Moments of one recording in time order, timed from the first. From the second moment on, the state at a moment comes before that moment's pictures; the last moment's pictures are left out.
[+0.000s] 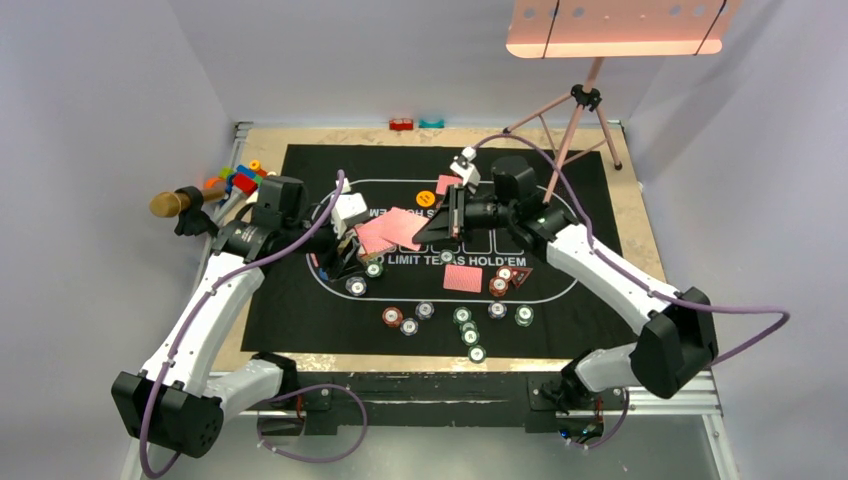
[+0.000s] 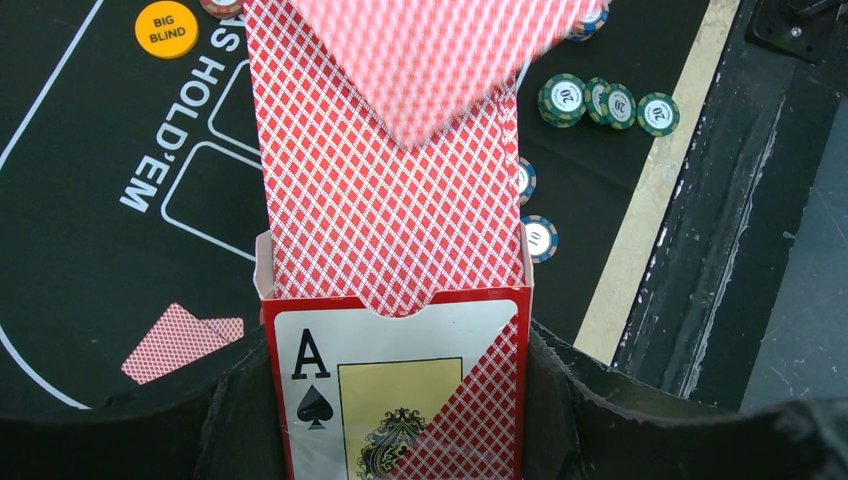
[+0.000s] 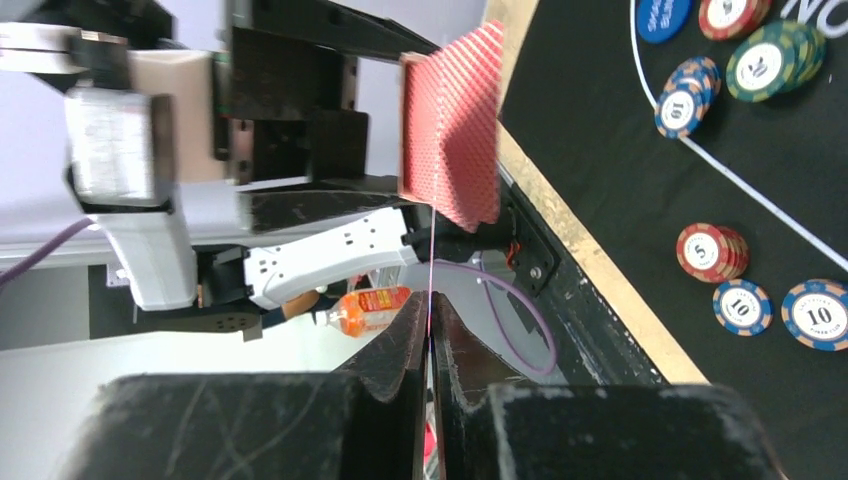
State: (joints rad) left arm -0.27 1.08 1.06 -0.82 0.70 0.55; right arm 0.59 1.38 1.10 -0.14 -0.78 1.01
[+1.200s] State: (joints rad) left arm -0.26 1.07 1.06 -0.85 0.70 0.56; right arm 0.25 2.31 1.90 -0.39 -0.45 0.71
